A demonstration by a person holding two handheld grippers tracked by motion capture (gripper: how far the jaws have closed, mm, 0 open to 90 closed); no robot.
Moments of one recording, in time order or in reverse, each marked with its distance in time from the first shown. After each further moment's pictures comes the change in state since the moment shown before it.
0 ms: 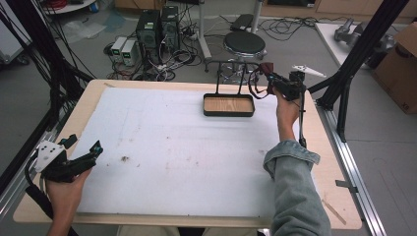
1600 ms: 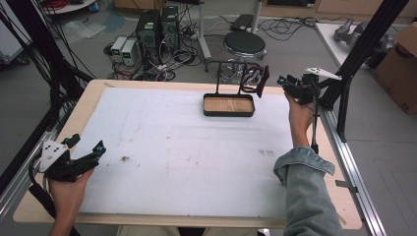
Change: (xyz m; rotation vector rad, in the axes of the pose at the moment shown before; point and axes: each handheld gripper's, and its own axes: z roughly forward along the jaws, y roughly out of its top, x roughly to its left) left arm -0.006 0.001 0.003 0.001 -0.012 0.010; right arm -0.010 0.009 -0.045 0.010 -0.066 -0.064
